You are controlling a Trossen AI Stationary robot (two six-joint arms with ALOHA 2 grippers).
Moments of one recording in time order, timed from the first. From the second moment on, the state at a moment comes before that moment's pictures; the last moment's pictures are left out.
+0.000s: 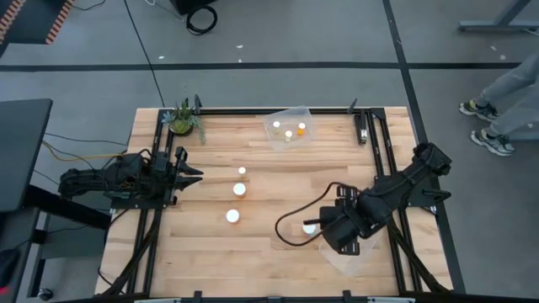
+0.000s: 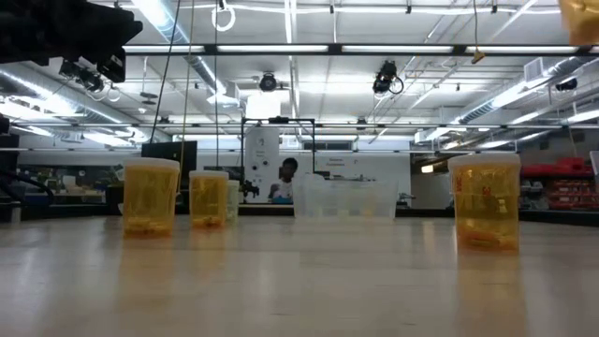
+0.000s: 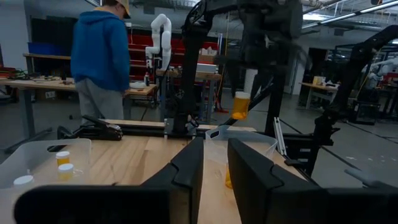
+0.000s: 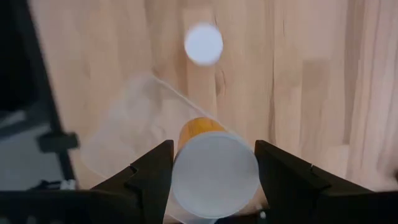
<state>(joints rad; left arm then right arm) 0.00 0.03 0.15 0.03 0.04 -0.09 0.62 1.70 1.75 -1.57 0.12 0.71</state>
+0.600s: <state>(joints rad) 0.00 0.03 0.15 0.03 0.04 -0.09 0.70 1.60 1.34 -1.26 0.08 0.83</state>
